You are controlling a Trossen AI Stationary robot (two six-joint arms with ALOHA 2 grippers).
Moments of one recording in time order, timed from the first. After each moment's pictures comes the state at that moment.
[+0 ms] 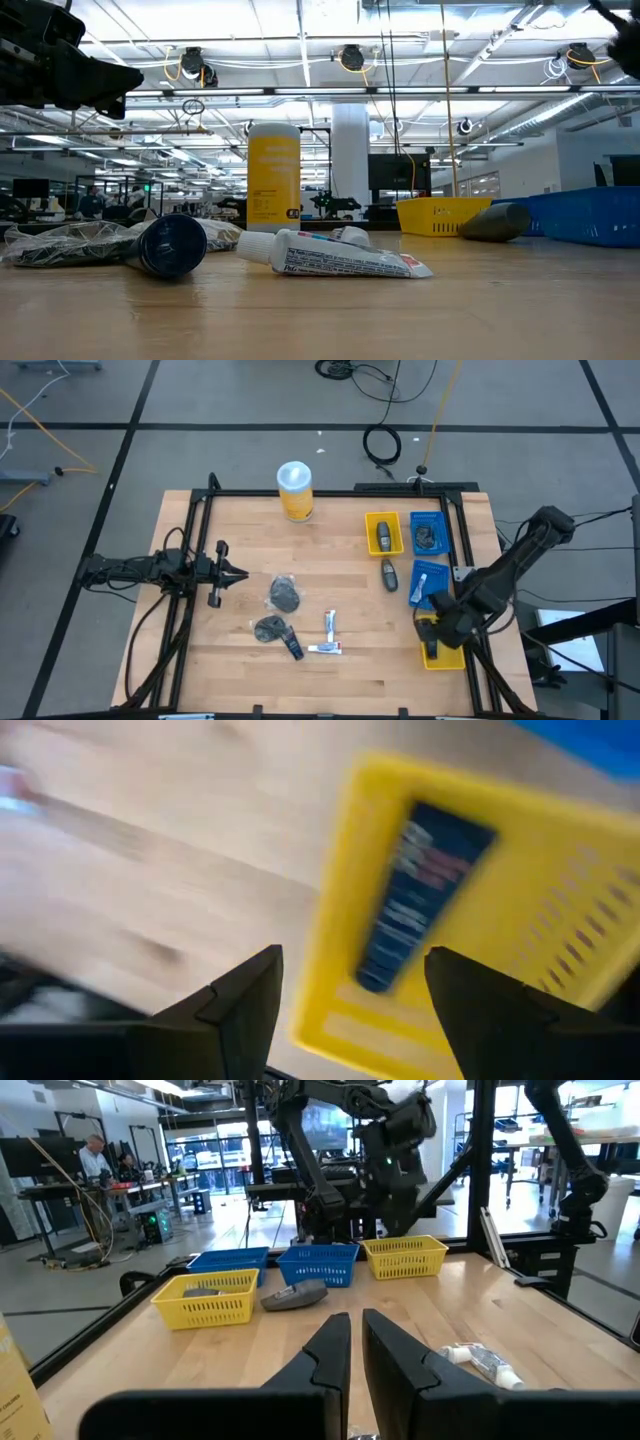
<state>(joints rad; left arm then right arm) -0.07 0.02 0.02 0.06 -0.01 0.08 0.78 1.05 0.75 -0.92 0.03 2.08</state>
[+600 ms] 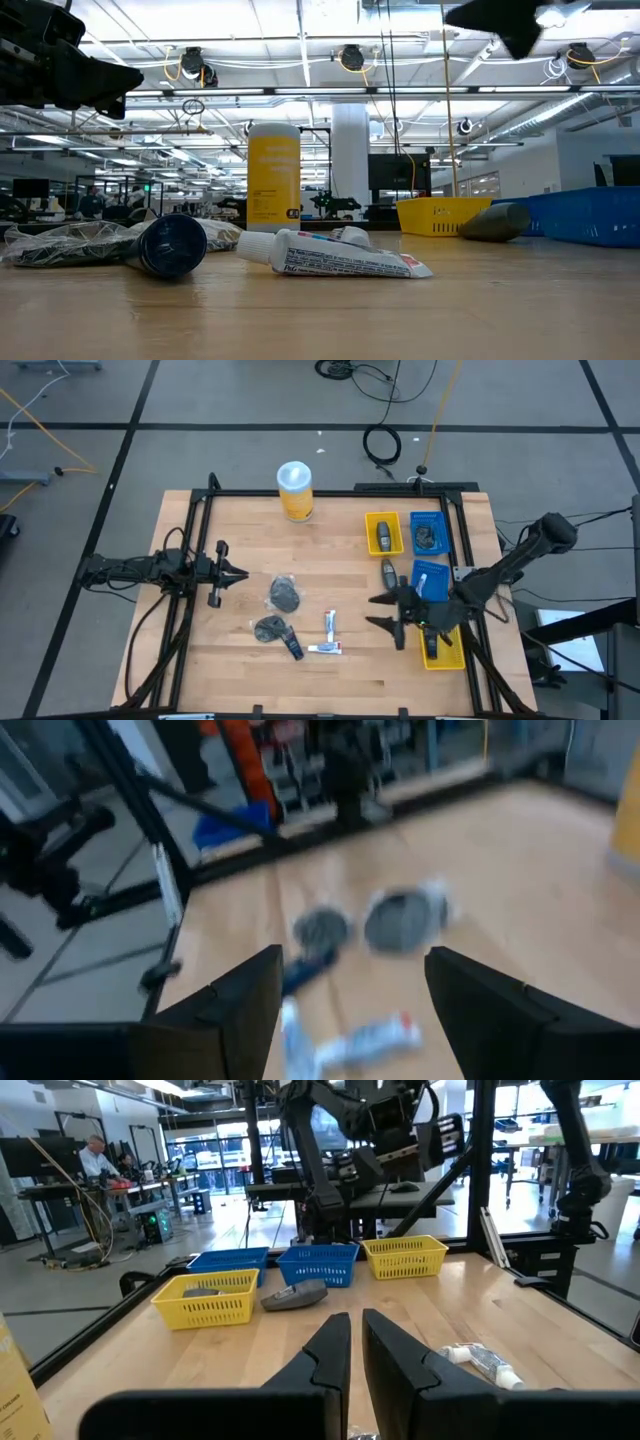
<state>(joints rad) -0.07 0.02 0.02 0.06 -0.01 0.08 0.59 1.17 0.63 0.24 0.67 0.49</state>
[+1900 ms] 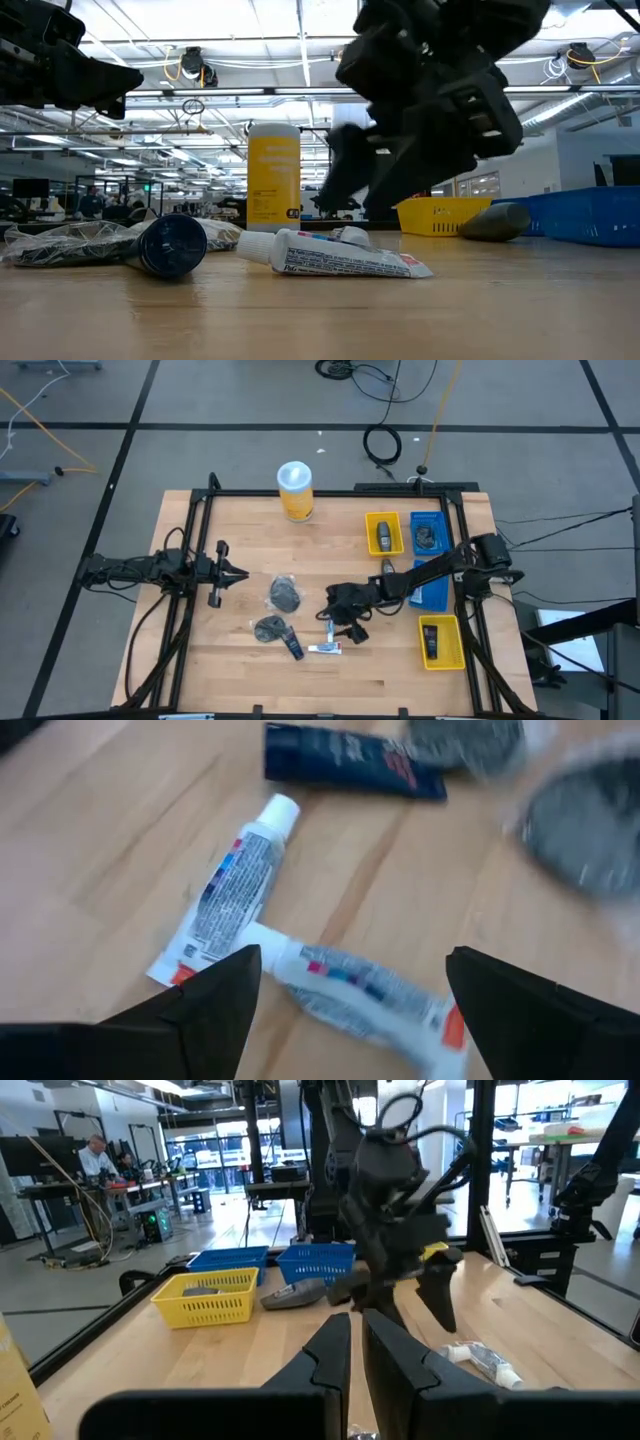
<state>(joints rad) -0.07 0.02 0.02 0.05 -0.01 0.08 0.17 1.84 0.97 0.14 -0.24 -0.26</state>
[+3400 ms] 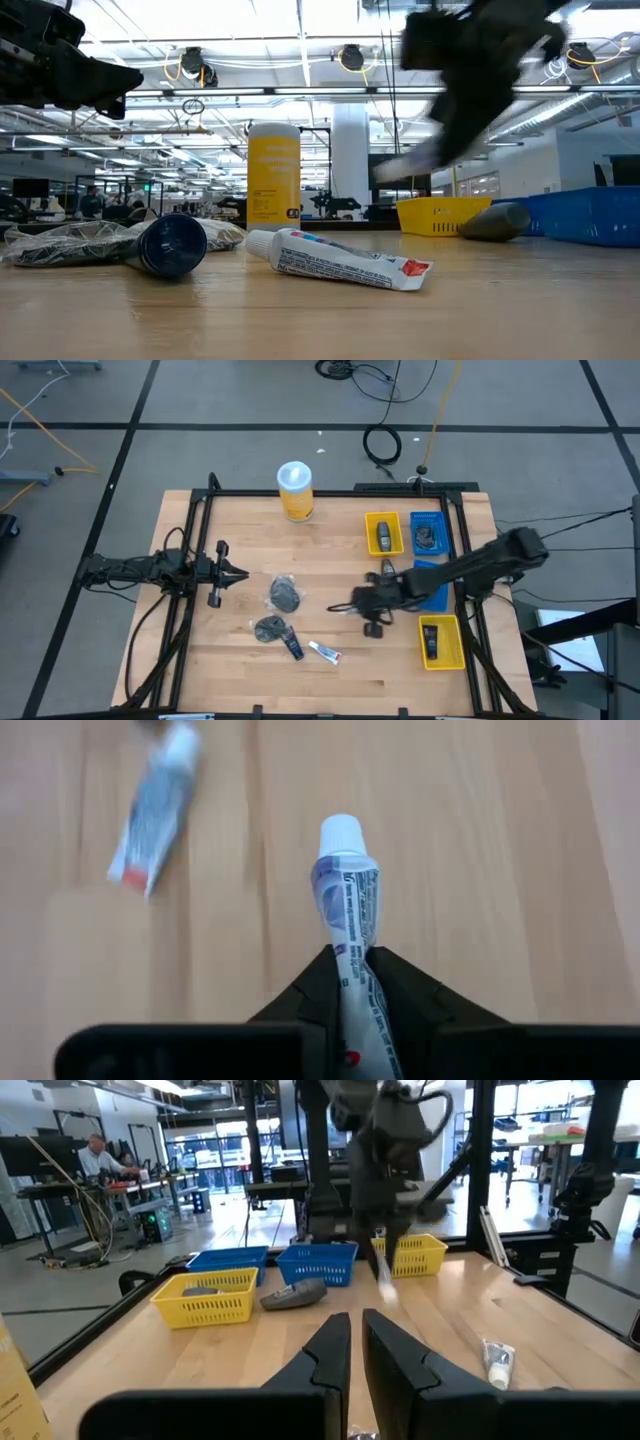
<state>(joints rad) -0.07 0.02 0.02 0.05 -0.01 0.08 0.27 1.54 0.98 -0.50 0.06 0.40</state>
